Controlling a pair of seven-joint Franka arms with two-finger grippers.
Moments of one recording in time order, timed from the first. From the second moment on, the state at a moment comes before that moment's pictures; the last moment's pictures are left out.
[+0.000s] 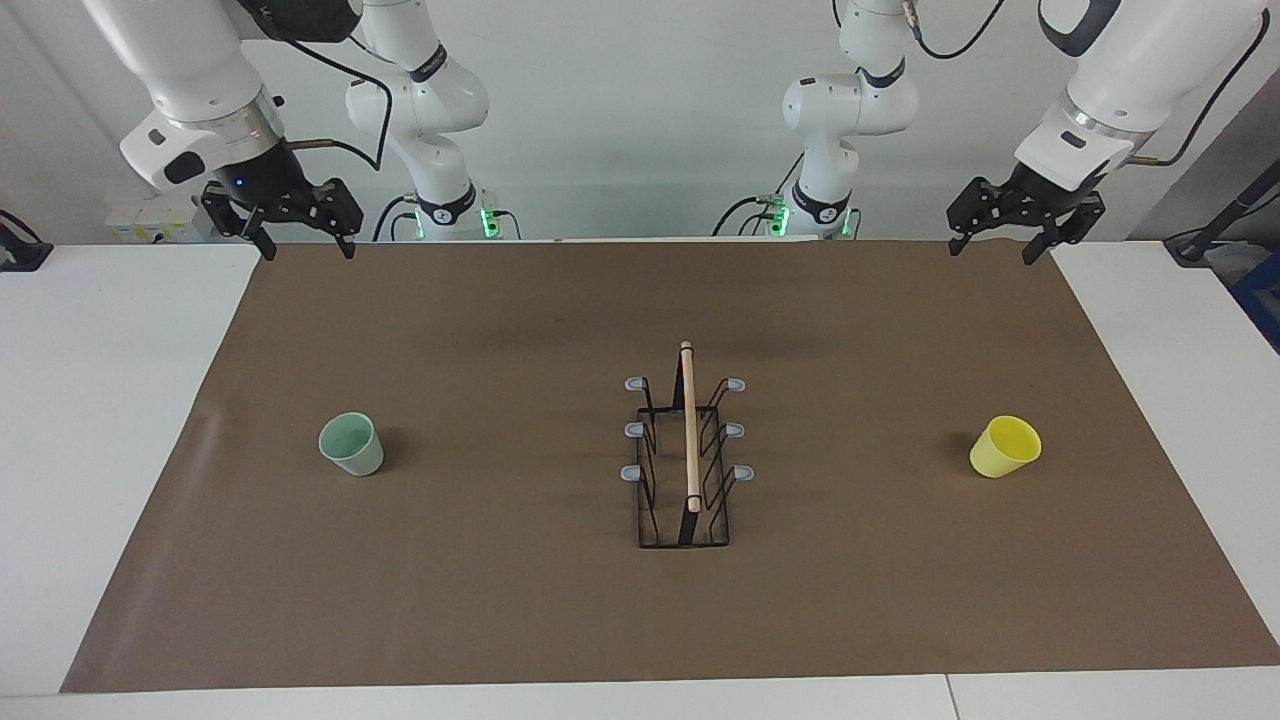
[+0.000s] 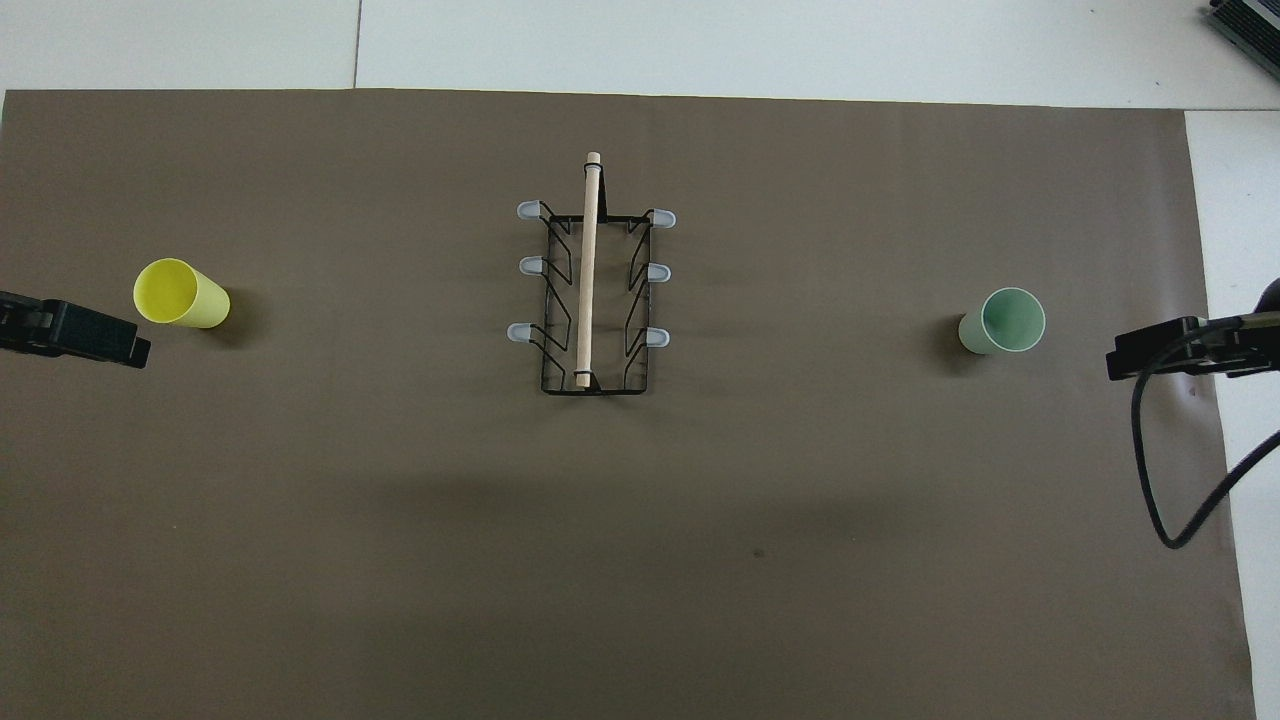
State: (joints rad) left arm -0.07 -0.02 0.03 -1.55 -0.05 1.48 0.15; right arm 0.10 -0.06 -0.11 -1.62 -0.01 1.51 -0.01
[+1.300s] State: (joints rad) left arm -0.07 -0.02 0.03 -1.55 -0.05 1.48 0.15; right arm 0.13 0.08 -0.10 -1.70 -0.03 1.61 0.01
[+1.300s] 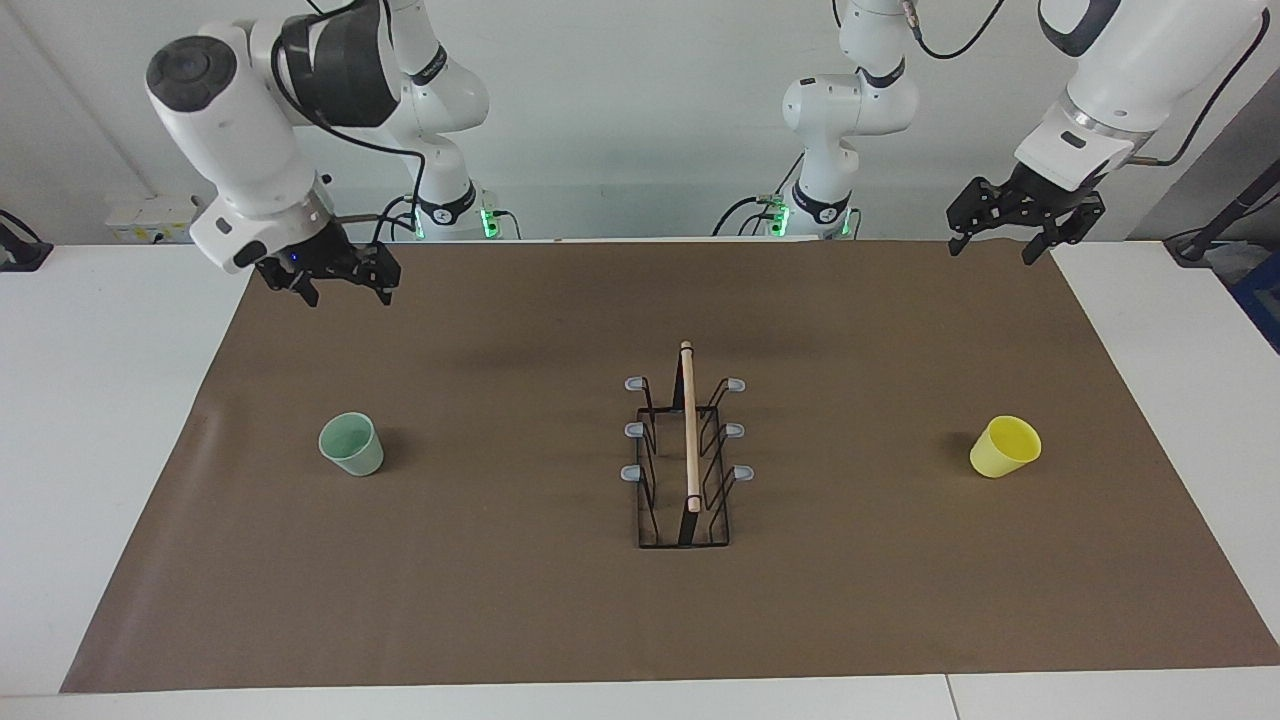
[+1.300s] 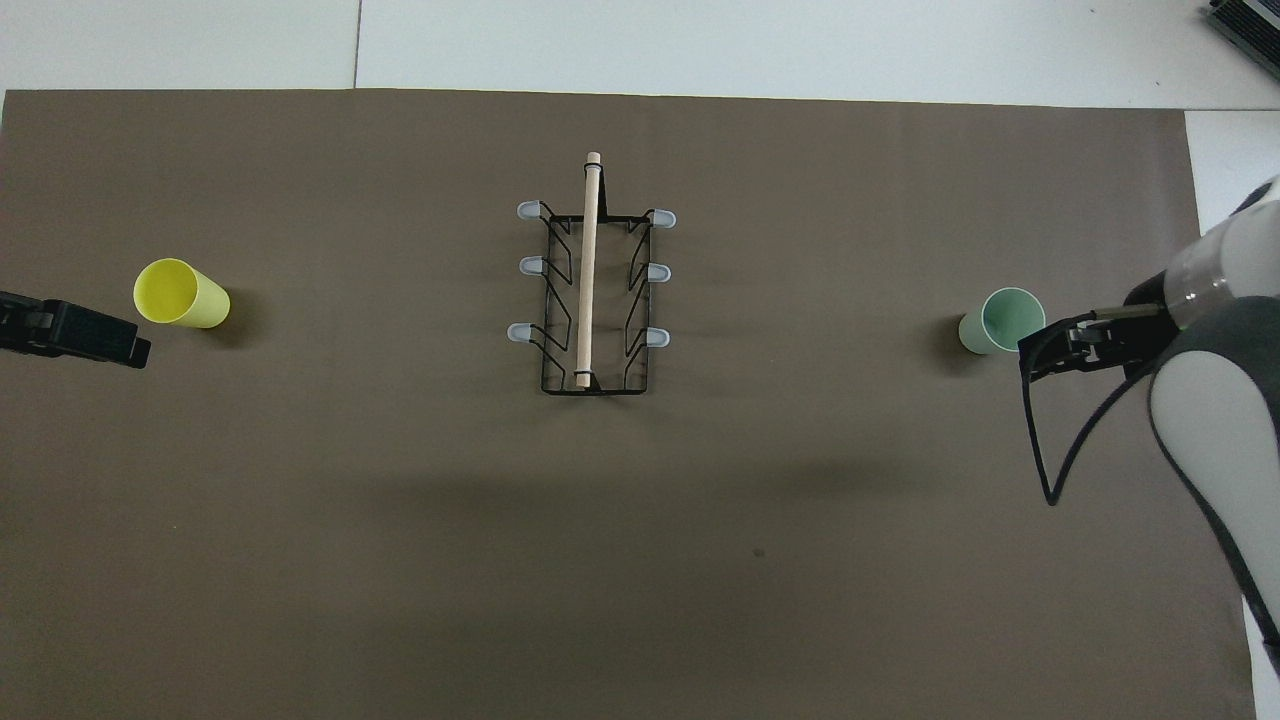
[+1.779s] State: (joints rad) left arm -0.07 -0.02 0.03 -1.55 -0.05 1.48 0.15; right arm 0.14 0.36 -0.07 -1.51 -0.20 1.66 -0.19
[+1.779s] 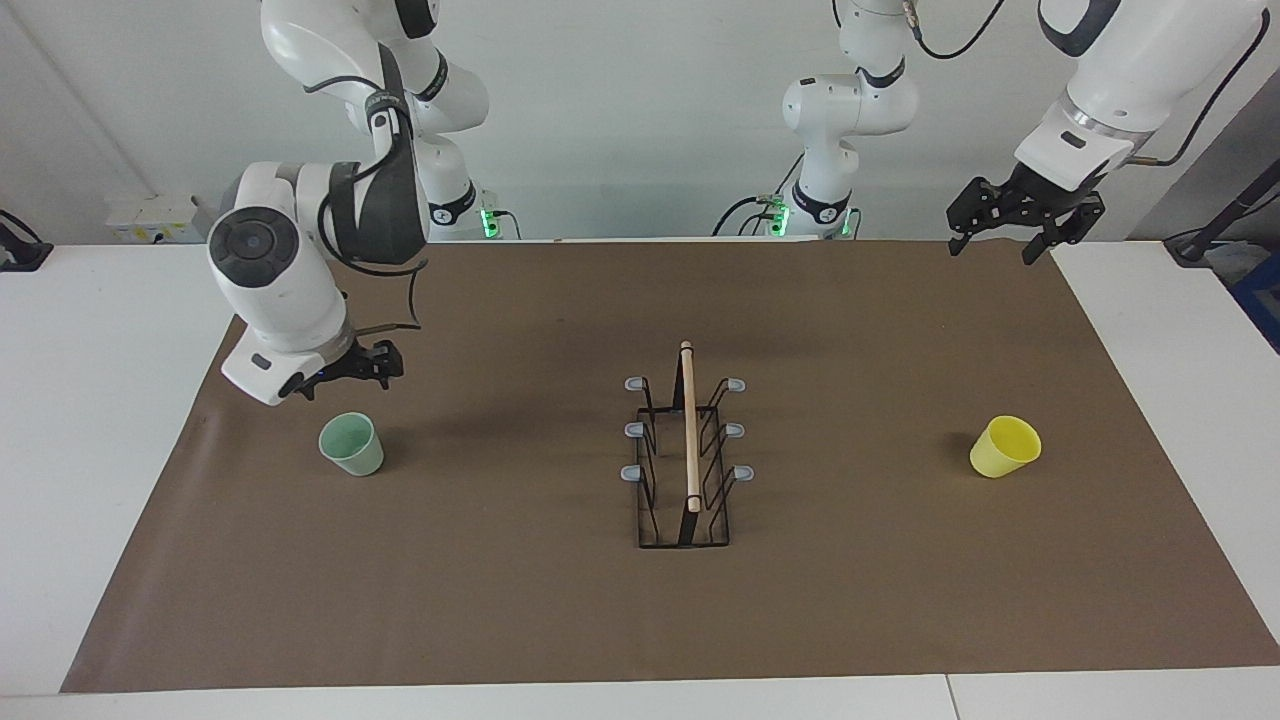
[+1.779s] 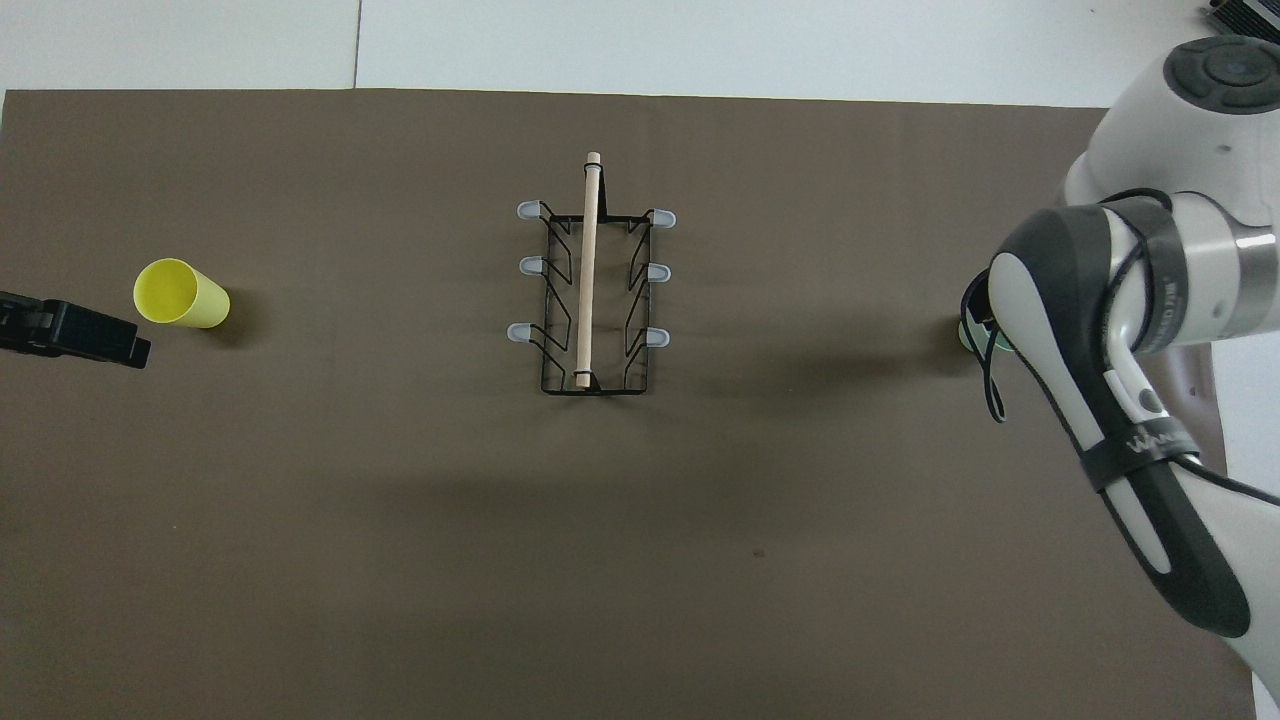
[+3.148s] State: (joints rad) left arm -0.07 -0.02 0.03 -1.55 -0.05 1.48 0.15; right arm 0.28 0.52 -0.01 -1.81 -0.98 1.83 -0.82
